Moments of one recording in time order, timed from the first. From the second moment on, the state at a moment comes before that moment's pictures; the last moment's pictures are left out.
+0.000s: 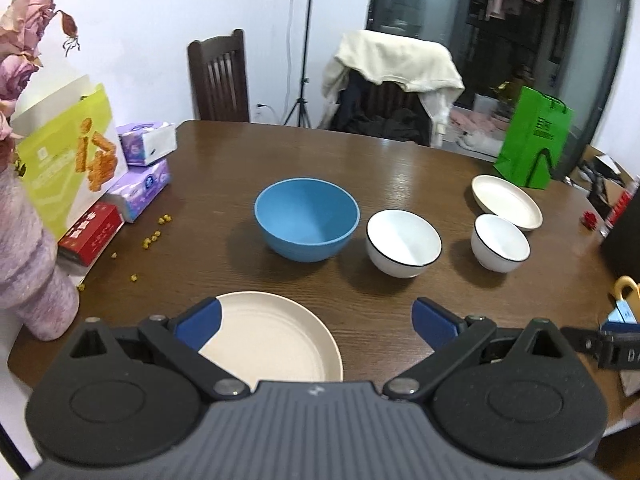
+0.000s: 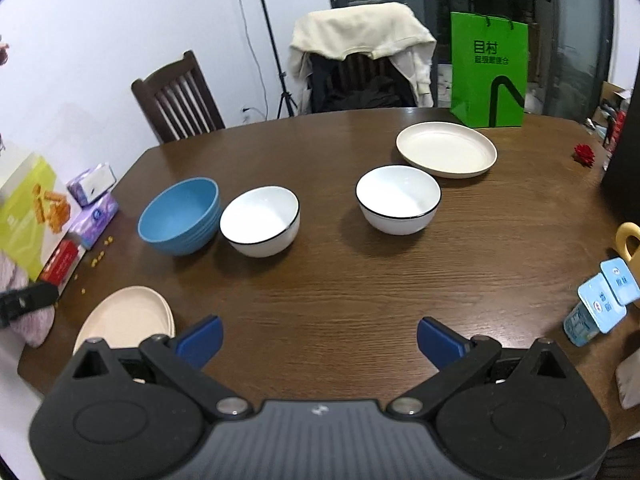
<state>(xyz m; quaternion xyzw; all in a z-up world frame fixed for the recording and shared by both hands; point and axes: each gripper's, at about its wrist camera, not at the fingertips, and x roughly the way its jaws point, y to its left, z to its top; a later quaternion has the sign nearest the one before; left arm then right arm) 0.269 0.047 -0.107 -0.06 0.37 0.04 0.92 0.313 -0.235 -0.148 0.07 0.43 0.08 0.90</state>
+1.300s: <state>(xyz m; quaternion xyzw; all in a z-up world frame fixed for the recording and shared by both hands) 0.530 -0.147 -0.103 -0.01 0.43 -0.04 0.90 0.485 -0.392 -0.138 0.06 0.47 0.00 0.88</state>
